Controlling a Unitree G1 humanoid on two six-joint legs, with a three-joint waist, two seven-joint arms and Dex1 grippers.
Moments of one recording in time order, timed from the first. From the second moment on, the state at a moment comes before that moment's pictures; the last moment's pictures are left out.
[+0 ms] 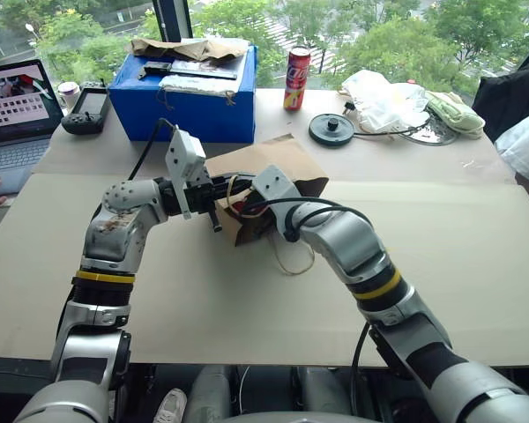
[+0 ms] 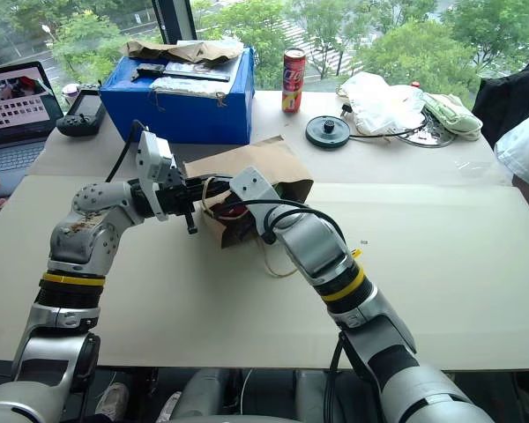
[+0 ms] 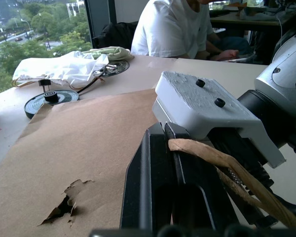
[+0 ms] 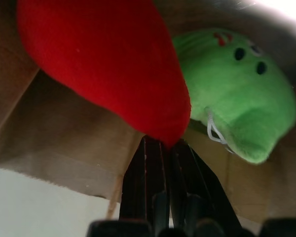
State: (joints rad) left arm -0.65 0.50 0.00 0.10 -0.43 0.34 -1.05; right arm -0.82 -0.11 0.41 -0.06 0.08 1.19 0.23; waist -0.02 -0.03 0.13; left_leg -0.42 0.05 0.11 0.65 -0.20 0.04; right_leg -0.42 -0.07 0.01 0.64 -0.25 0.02
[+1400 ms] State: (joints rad) left arm -0.65 0.50 -0.02 0.10 -0.43 0.33 -1.07; right arm -0.53 -0.17 0.35 -0.34 0.17 1.31 0.25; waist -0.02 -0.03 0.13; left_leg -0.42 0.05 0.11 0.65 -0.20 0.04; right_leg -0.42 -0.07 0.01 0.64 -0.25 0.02
